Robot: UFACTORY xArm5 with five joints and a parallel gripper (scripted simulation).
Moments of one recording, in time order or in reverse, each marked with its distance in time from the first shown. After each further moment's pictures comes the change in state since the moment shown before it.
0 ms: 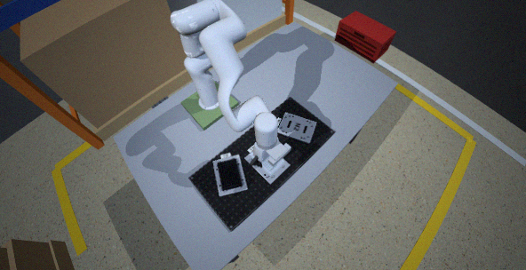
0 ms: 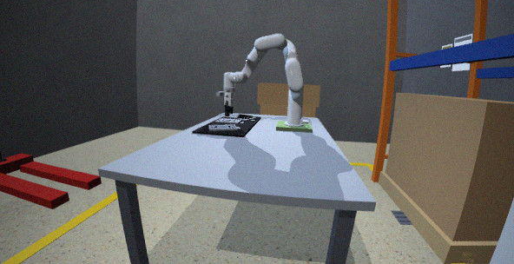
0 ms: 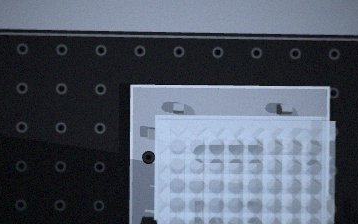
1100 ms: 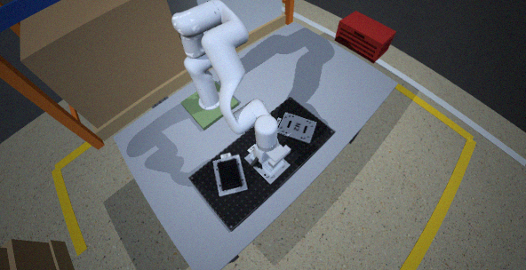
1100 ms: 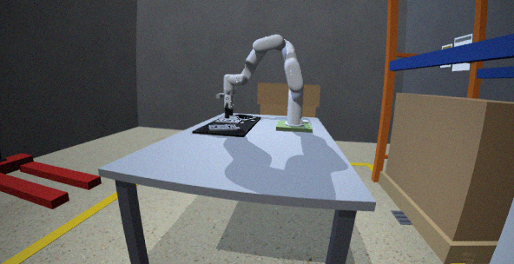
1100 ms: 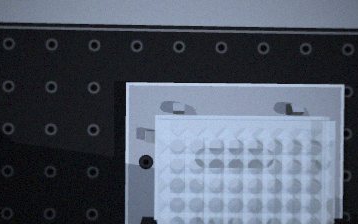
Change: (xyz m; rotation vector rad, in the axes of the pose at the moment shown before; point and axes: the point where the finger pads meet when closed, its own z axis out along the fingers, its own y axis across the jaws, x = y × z) arm 0.000 0.000 0.015 0.000 0.000 0.000
